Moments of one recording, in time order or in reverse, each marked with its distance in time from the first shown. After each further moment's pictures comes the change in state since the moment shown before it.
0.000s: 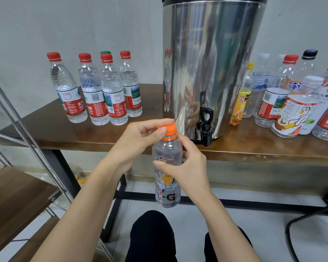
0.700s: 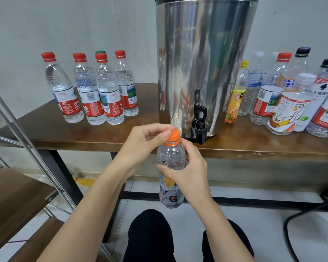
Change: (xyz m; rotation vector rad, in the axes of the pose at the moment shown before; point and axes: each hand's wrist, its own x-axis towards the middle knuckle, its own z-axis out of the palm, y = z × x) left_hand -0.001 -0.010 0.018 0.101 0.019 0.052; right_hand -0.015 0.013 -0.008 -0.063 0.080 0.011
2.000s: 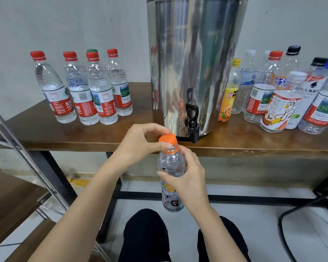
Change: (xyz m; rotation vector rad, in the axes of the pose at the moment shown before) left_hand 0.014 -0.002 0.004 0.297 -0.039 0.014; right_hand -0.012 0.025 -0.009 -0.027 -0.024 0.046
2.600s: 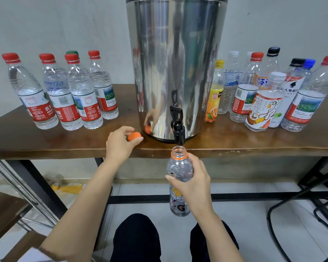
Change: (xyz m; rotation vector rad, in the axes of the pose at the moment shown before) left_hand 0.052 -0.075 0.009 0.328 0.328 -0.302; right_hand -0.002 0.038 -0.027 -0.019 0.123 0.120
